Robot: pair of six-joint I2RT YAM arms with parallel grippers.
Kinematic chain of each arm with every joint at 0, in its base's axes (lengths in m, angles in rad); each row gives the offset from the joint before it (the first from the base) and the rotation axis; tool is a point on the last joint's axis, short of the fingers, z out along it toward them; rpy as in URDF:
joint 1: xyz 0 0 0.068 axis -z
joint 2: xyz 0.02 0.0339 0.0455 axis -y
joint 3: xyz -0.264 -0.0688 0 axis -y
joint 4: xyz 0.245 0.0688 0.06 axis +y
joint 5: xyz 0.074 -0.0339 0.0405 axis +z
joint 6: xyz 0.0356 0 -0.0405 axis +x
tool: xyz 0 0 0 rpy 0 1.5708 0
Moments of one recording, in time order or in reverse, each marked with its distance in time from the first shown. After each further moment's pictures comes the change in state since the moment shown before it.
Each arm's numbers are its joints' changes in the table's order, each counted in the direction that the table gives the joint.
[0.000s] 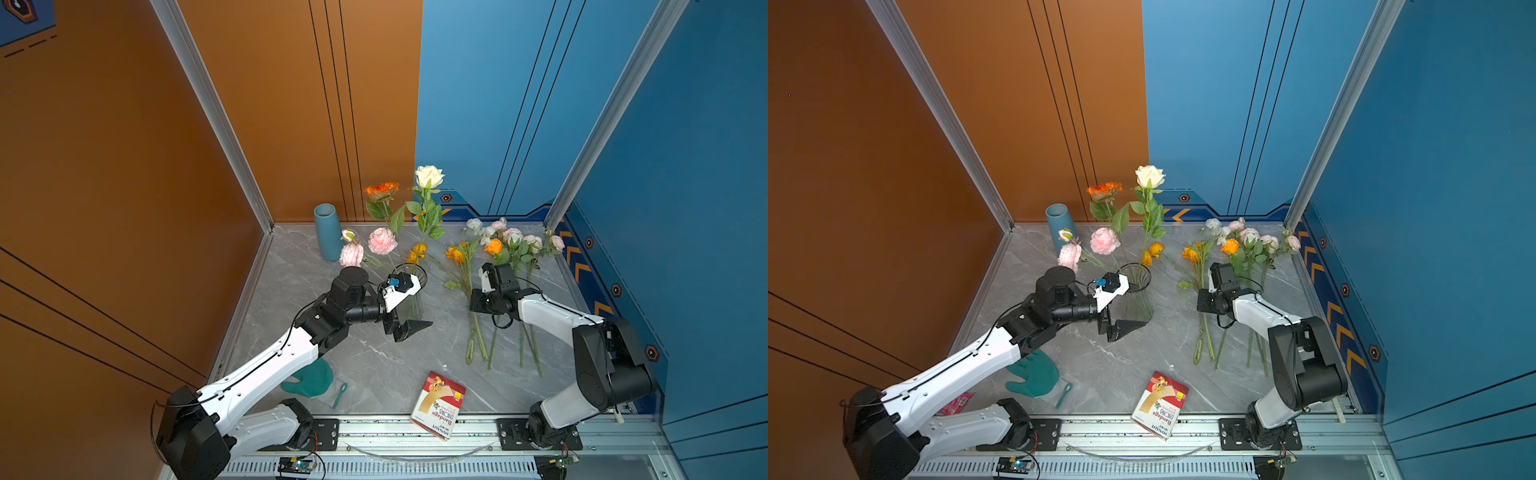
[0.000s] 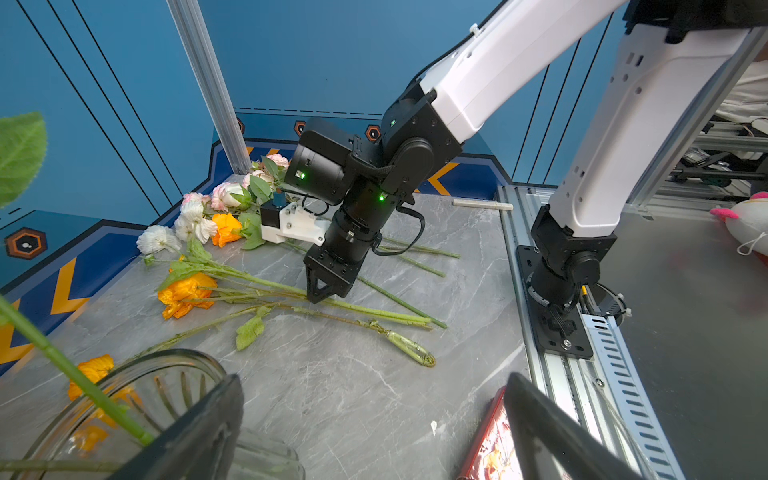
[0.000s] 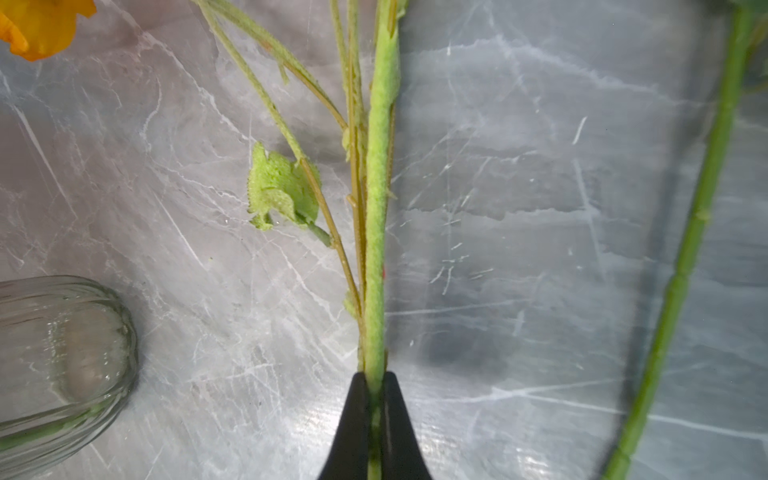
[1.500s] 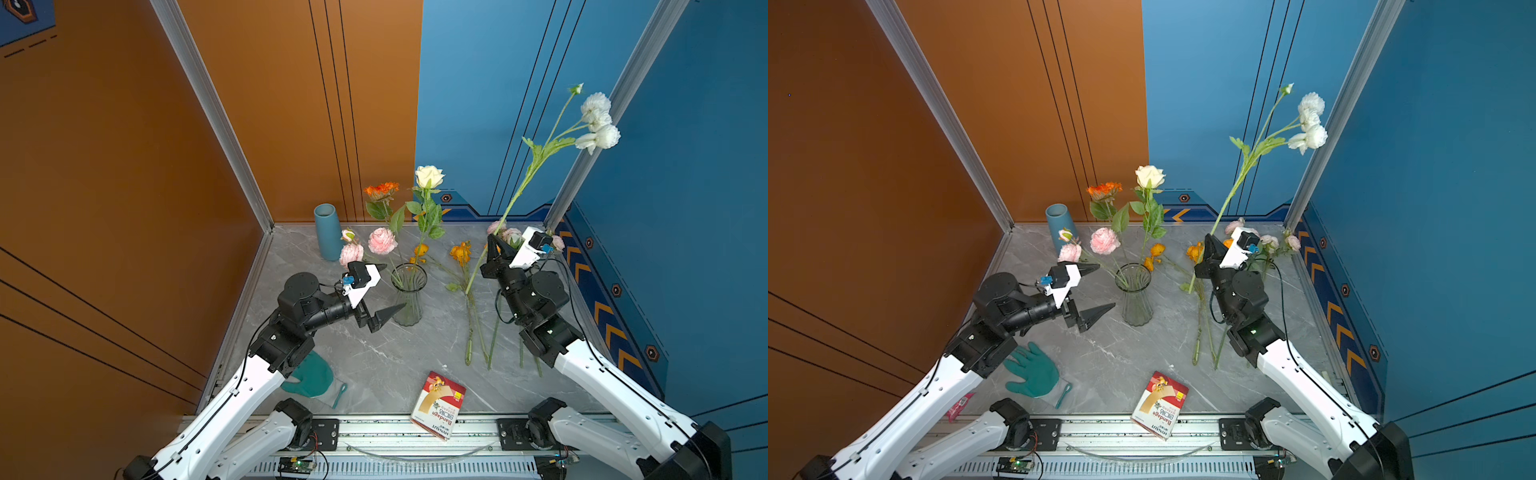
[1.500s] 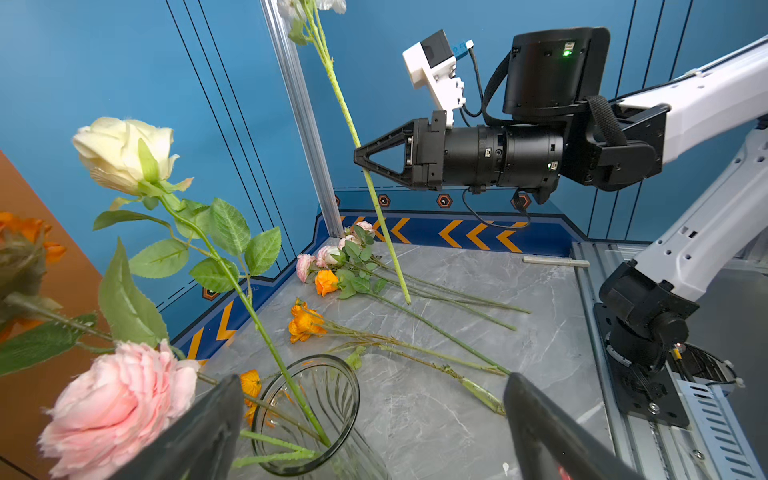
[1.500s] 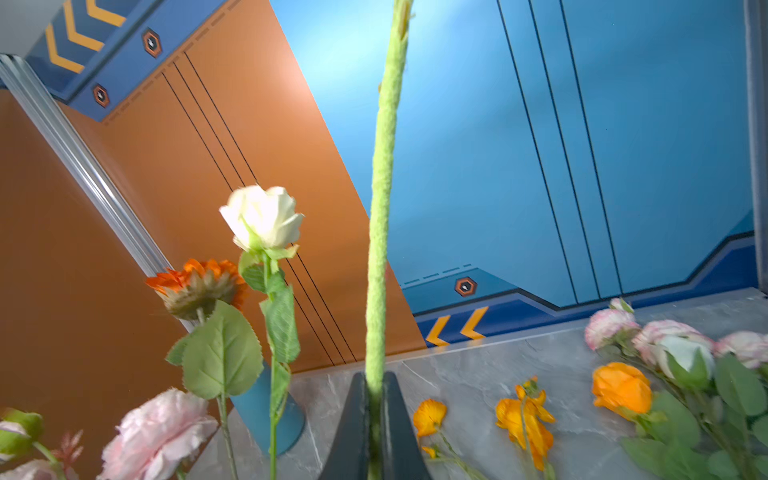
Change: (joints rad) left arm -0.150 0.302 -0.039 0.004 0.061 -0.003; right arm -0.318 0.525 -0.069 -0.722 -0.447 0.043
